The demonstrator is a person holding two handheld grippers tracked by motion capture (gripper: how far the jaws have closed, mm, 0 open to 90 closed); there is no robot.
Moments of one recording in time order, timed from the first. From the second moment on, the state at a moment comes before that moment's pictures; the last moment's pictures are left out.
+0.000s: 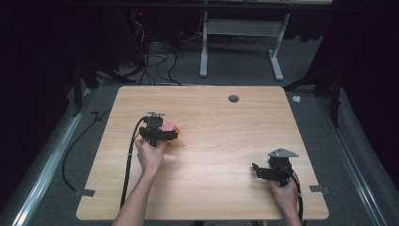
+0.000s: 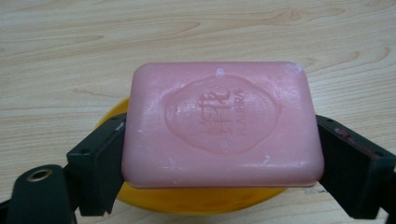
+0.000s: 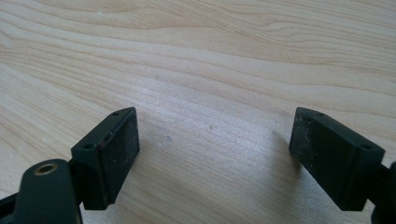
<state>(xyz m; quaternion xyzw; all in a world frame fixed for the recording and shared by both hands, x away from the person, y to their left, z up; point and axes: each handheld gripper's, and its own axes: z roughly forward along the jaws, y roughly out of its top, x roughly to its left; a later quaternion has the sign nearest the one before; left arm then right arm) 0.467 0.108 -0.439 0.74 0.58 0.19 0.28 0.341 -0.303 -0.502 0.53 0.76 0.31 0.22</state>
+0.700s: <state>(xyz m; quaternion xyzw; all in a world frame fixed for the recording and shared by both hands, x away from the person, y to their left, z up) 0.469 0.107 -0.446 0.74 0.58 0.19 0.28 0.341 -0.303 -0.502 0.53 0.76 0.31 0.22</state>
